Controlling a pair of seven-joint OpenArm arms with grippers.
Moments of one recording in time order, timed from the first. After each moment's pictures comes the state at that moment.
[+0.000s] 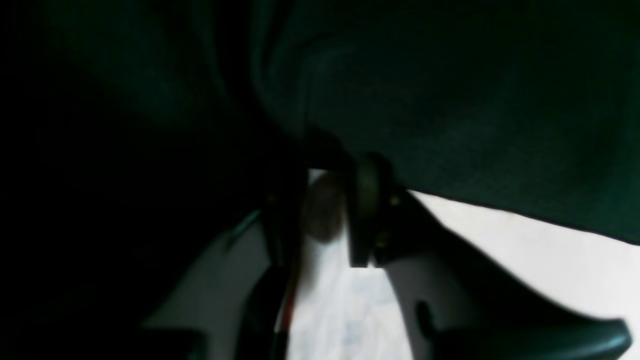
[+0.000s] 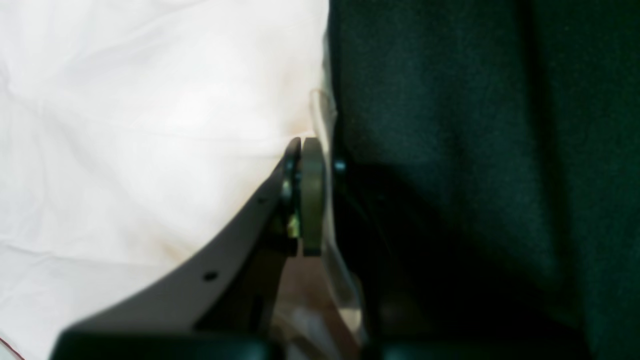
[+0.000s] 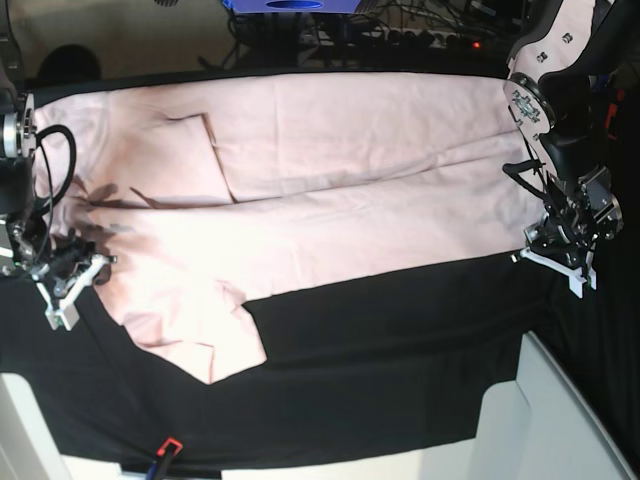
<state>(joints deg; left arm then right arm) -21.3 -16.0 -39.9 37.9 6.7 -18.7 31.8 30.3 22.0 -4.1 17.0 14.2 33.1 -16.8</state>
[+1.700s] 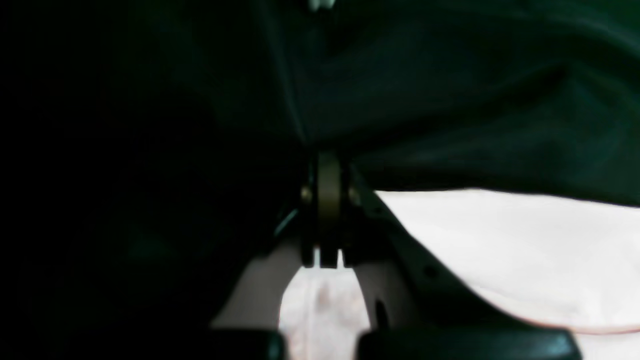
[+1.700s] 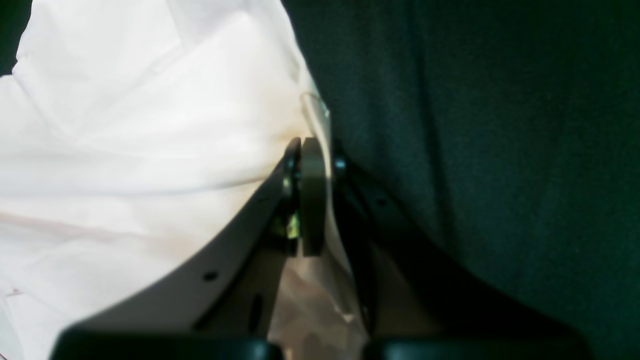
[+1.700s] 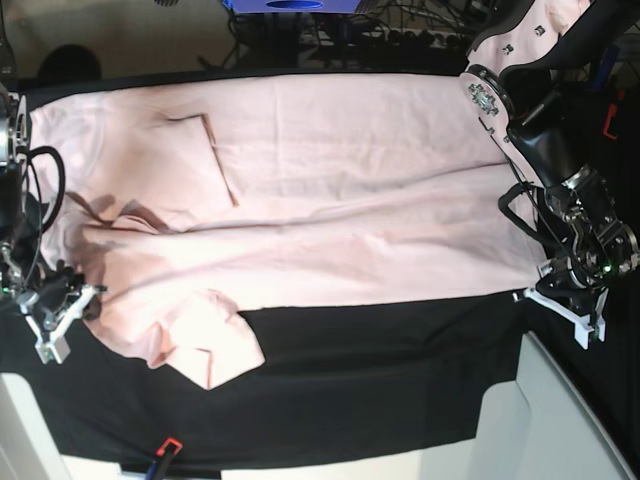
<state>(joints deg) -21.0 -8.0 -39.9 67.9 8.0 -23.3 48.6 31.5 23.4 -3.8 24.8 14.0 33.3 -17.9</state>
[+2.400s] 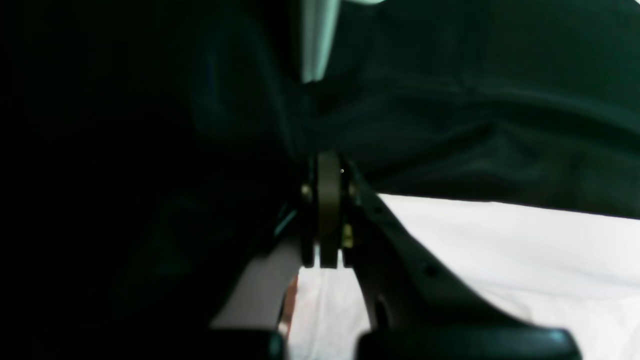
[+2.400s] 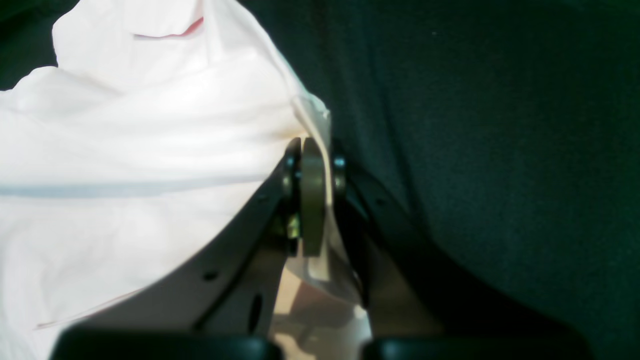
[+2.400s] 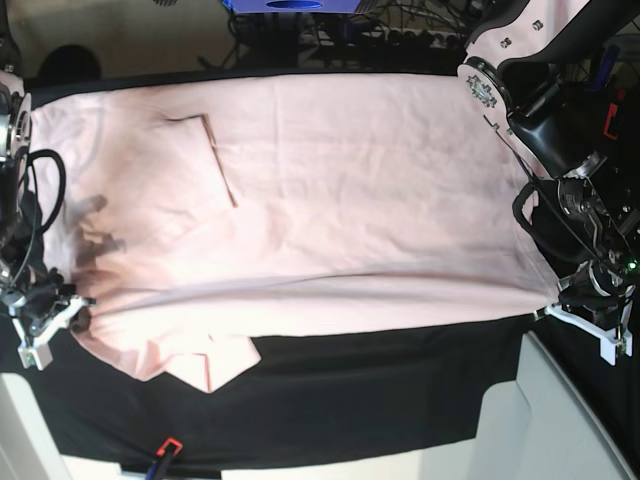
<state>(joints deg) -19.2 -7.9 -39.8 80.5 0.9 -23.3 52.9 29.7 23.3 4.7 28.7 13.7 33.3 -18.1</state>
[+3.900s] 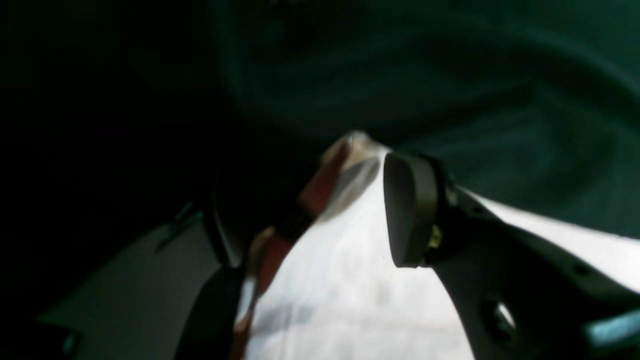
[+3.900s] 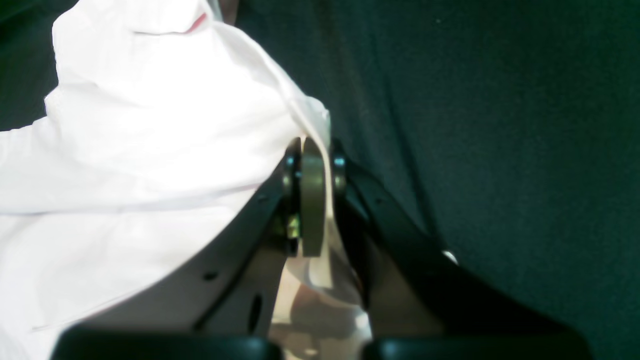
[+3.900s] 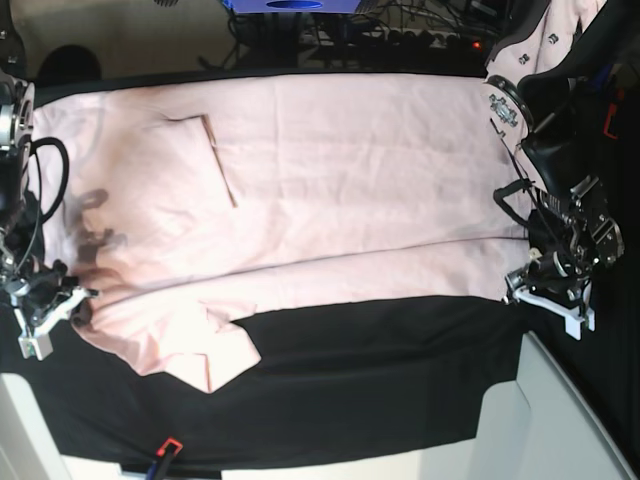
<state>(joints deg) -23.2 -11.7 -39.8 49.6 1.6 -22.9 33.4 27.5 23.0 4.8 29.0 13.9 33.3 -14.3</state>
